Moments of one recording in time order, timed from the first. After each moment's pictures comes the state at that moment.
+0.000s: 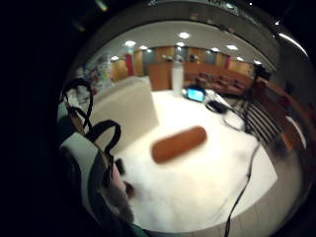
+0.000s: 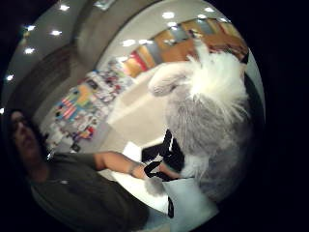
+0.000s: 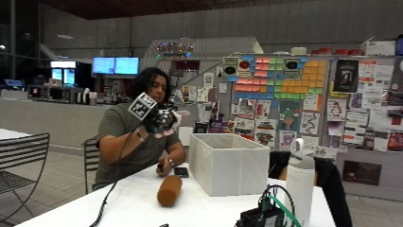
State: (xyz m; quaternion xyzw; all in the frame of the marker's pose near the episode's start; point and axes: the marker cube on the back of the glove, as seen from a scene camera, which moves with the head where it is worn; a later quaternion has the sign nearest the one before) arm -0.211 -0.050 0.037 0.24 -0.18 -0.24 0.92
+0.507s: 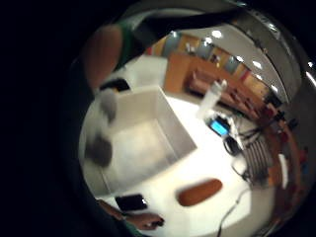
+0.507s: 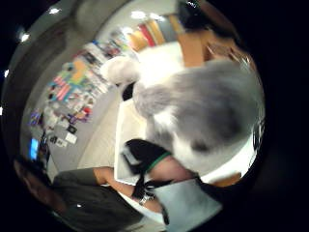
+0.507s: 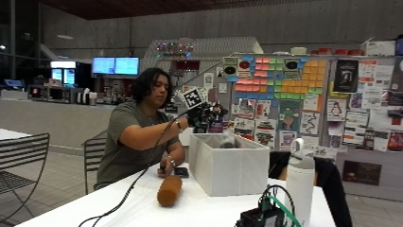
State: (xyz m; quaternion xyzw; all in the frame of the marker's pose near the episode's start) arm -0.364 -0.198 0.069 0.11 -0.01 -0.43 0.90
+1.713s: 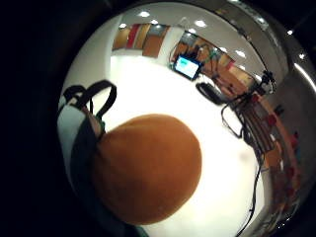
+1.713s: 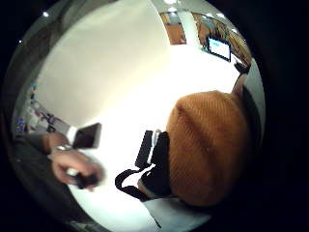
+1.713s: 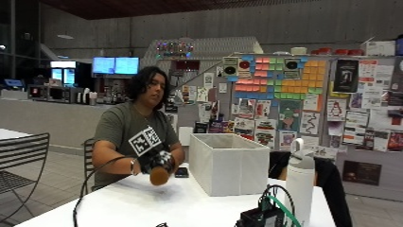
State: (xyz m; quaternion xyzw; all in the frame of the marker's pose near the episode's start) arm -0.103 -0.130 0.186 0.17 -0.01 -0.26 0.95
